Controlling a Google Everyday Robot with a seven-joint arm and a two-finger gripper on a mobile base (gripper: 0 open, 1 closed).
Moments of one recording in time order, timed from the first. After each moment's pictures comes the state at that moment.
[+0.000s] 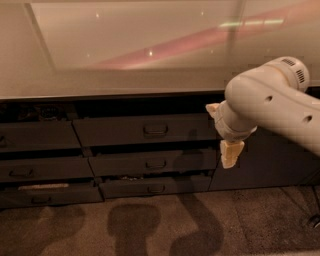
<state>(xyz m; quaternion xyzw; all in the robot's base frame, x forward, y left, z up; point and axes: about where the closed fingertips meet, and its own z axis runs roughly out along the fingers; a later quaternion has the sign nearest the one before) 0.540 -0.182 0.777 -0.74 0.63 -0.16 0.16</state>
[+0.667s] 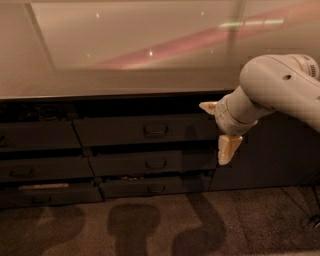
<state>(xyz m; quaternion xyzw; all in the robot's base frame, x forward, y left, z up) 0.551 -0.166 0.777 -0.77 0.59 -0.08 0.20</state>
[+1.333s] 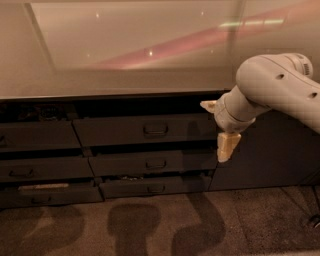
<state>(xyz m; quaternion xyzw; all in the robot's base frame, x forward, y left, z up) 0.563 -0.172 0.769 -0.77 0.61 -0.08 0.19</state>
